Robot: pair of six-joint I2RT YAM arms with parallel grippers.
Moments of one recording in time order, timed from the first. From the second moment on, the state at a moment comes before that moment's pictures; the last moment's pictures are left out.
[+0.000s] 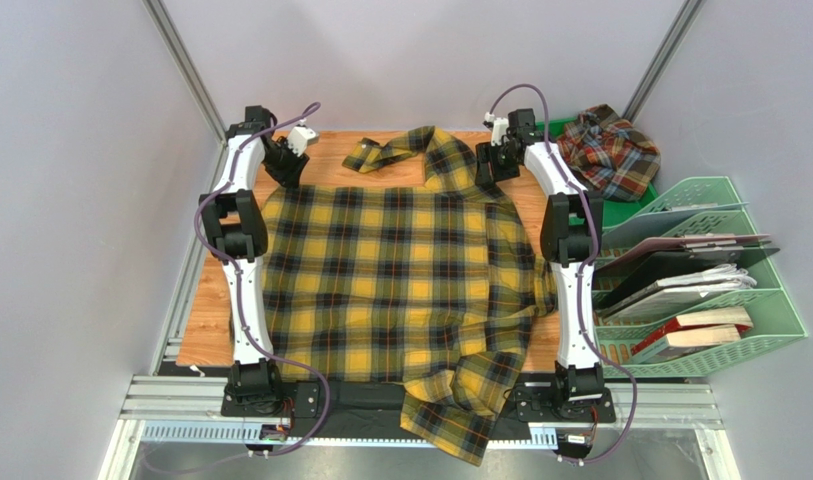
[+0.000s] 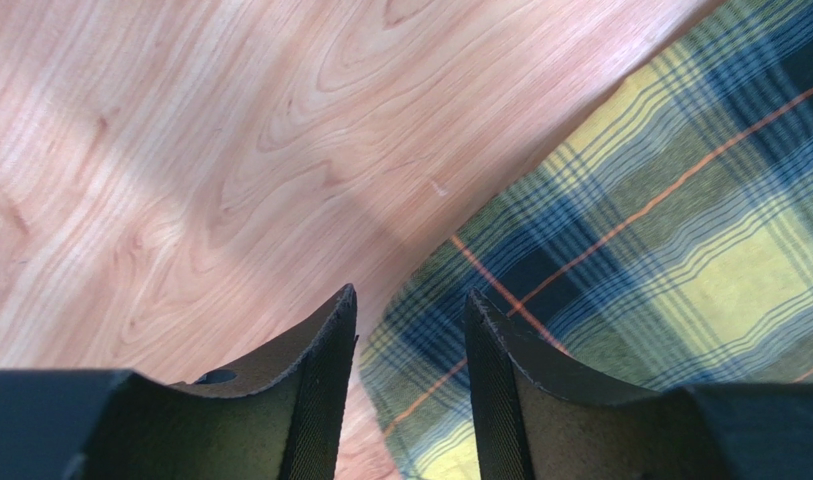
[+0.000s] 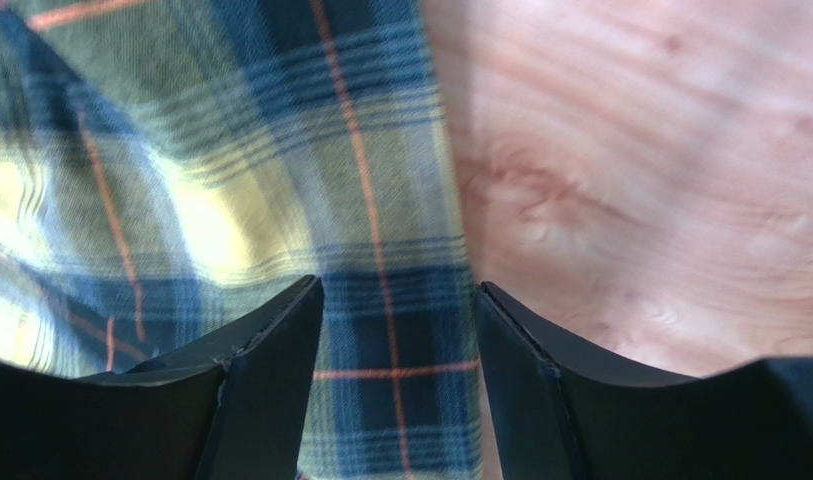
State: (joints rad) left arm 0.11 2.52 2.36 -1.00 0.38 0.86; right arm 0.10 2.54 2.29 -0.75 -0.34 -0.12
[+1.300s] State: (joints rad) left arm 0.12 2.55 2.36 -1.02 0.40 1.21; right arm 0.10 2.58 2.32 -0.66 -0.34 -0.15
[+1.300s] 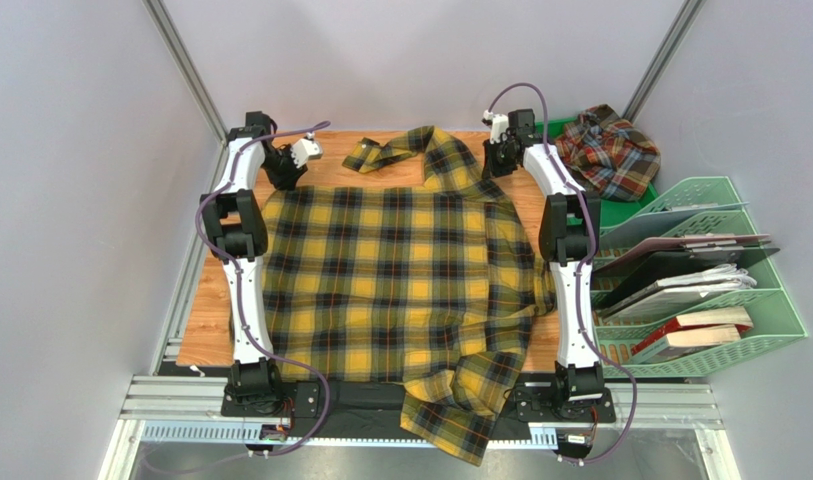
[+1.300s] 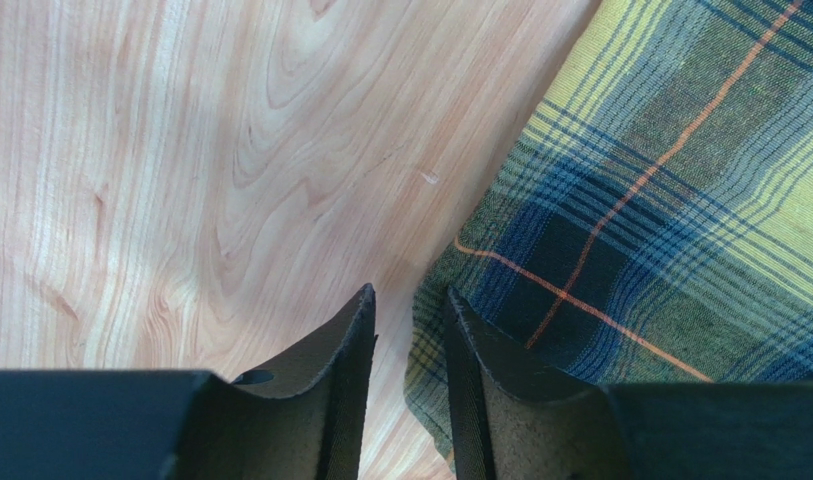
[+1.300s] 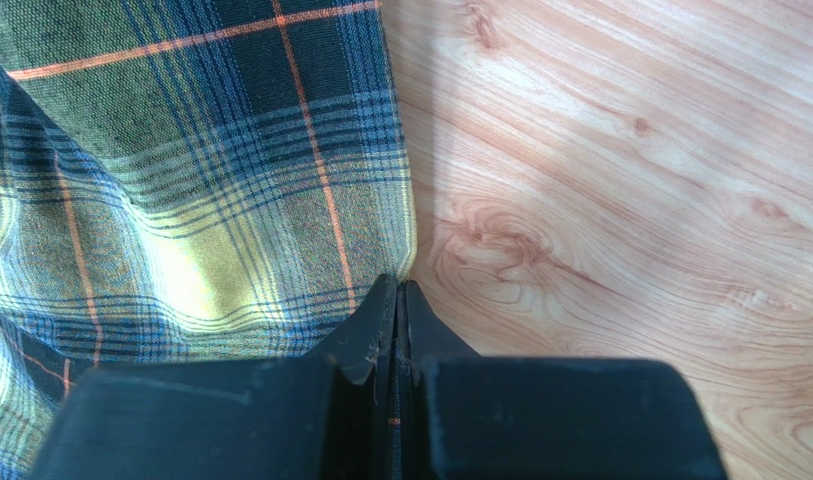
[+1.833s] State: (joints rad) left arm 0.13 2.54 2.38 -1.02 0.49 1.20; right arm 0.10 2.58 2.32 -0.65 -0.33 -0.18
